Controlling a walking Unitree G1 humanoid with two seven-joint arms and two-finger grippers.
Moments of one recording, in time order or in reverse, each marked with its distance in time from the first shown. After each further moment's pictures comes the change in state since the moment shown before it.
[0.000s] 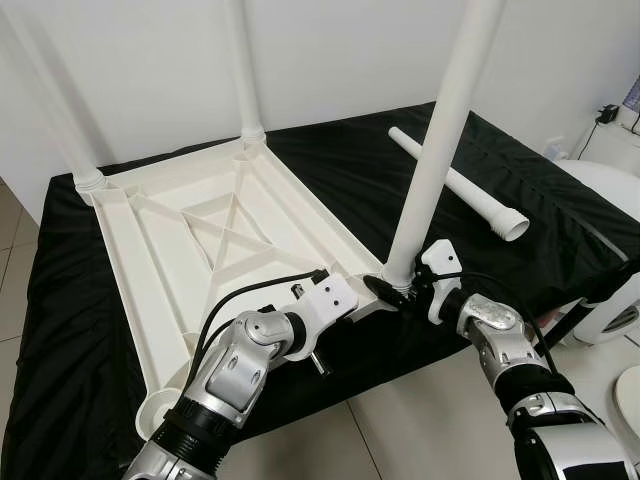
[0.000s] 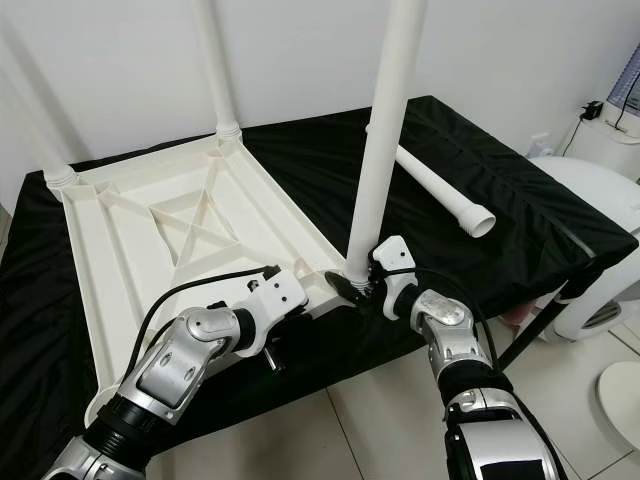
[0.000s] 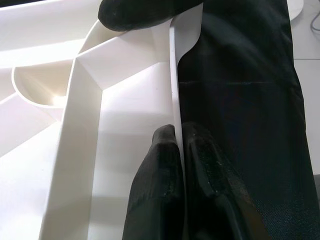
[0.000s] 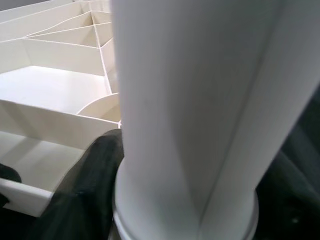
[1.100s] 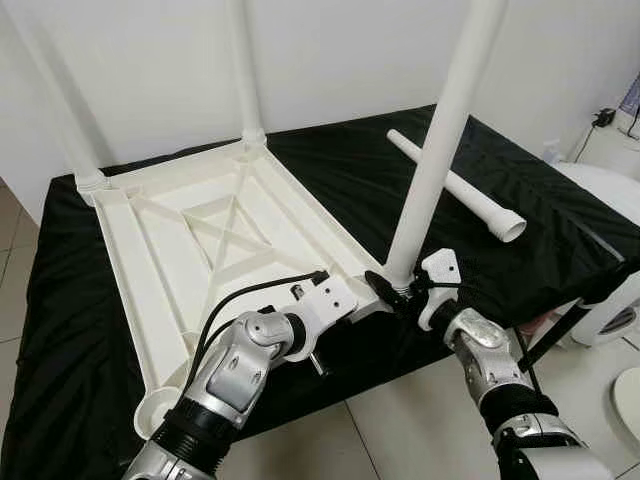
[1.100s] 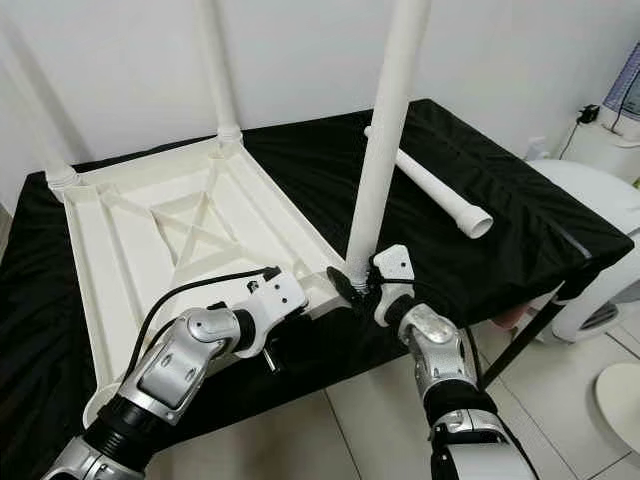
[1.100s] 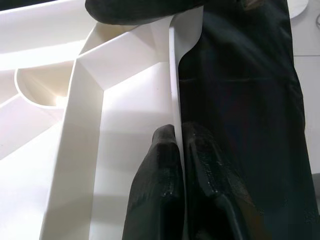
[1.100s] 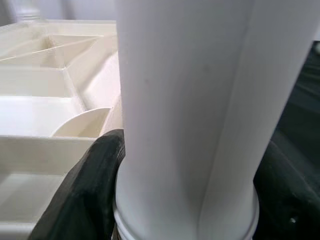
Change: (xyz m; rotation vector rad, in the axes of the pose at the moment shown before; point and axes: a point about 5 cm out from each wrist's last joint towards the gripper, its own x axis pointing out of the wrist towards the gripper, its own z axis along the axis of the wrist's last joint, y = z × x) left arm 0.002 -0.003 0.000 0.001 0.002 -0.011; right arm 0.006 0.017 -0.009 0.070 -0.083 -0.265
